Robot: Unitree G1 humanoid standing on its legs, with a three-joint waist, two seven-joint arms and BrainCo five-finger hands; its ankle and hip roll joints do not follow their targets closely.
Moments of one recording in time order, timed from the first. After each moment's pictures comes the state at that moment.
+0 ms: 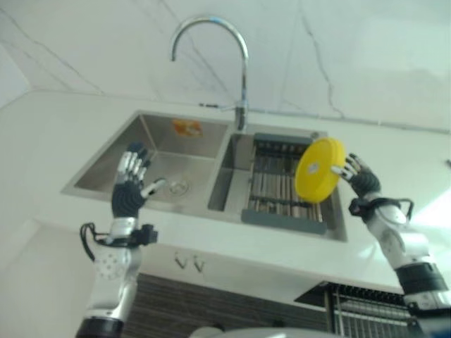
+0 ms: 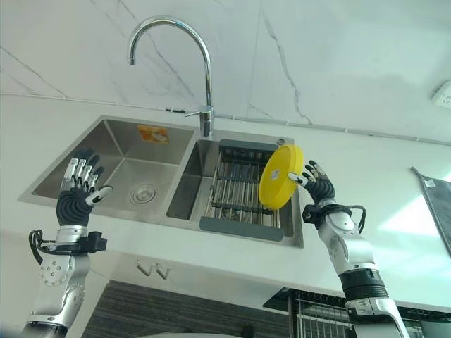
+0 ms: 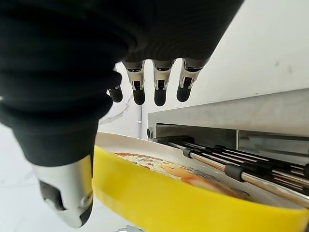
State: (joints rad) left arm 0.11 0.45 0.04 -0.04 -0.44 -0.47 0.04; right arm -0.28 -0.52 0.01 0.23 0.57 0.23 -0.09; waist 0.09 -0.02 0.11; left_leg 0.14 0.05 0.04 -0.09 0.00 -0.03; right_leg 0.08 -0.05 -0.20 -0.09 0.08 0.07
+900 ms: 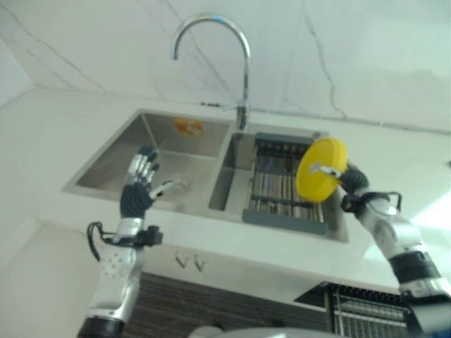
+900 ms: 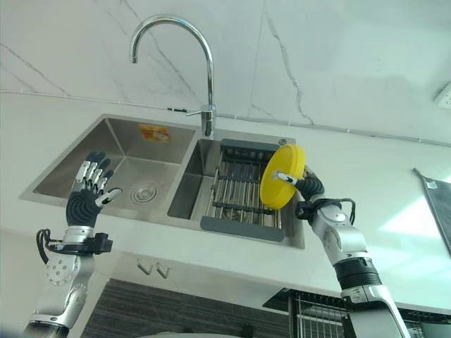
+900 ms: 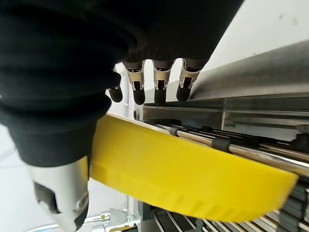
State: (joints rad) left arm 0.10 0.46 0.00 -0.04 -0.43 -0.43 0.04; right arm -0.37 -0.52 0.07 0.31 0.57 0.30 -0.06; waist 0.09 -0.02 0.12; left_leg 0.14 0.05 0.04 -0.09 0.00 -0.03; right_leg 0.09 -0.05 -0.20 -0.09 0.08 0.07
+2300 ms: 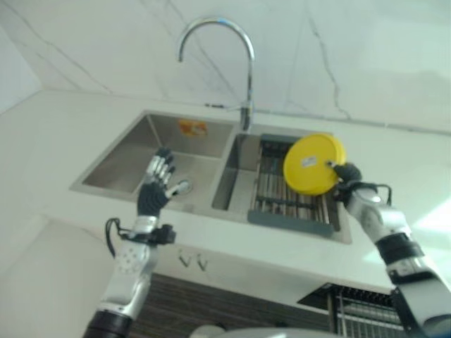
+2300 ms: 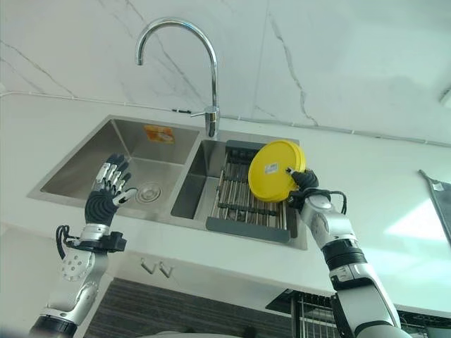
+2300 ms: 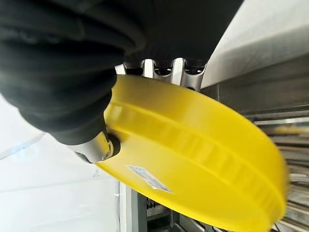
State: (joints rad) left arm 0.07 0.47 -0.12 -0.02 -0.46 -0.39 0.09; right arm -0.51 -0.48 0.15 0.46 0.63 0.31 -0.29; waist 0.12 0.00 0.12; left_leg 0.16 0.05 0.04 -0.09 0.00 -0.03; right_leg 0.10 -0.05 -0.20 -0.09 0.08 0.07
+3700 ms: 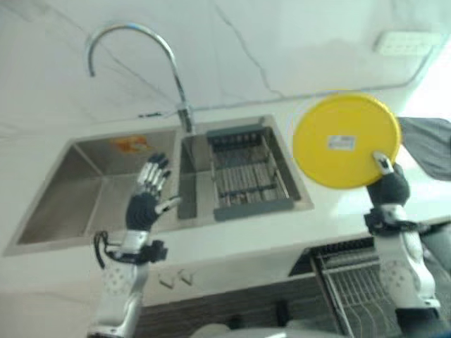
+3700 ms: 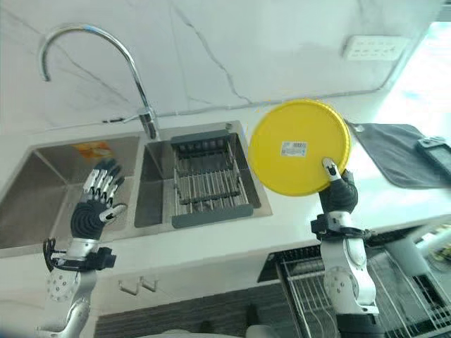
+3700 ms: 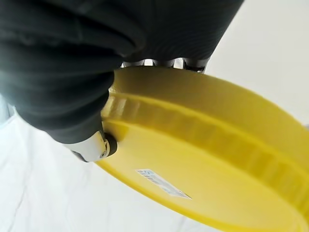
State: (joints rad) left arm 0.18 0.47 -0.04 -0.13 -0.41 -0.51 -0.08; right arm 0.05 -0.37 -0.10 -0.18 0.90 -0.12 -0.02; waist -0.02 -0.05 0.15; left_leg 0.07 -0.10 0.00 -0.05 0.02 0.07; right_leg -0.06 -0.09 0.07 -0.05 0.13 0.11
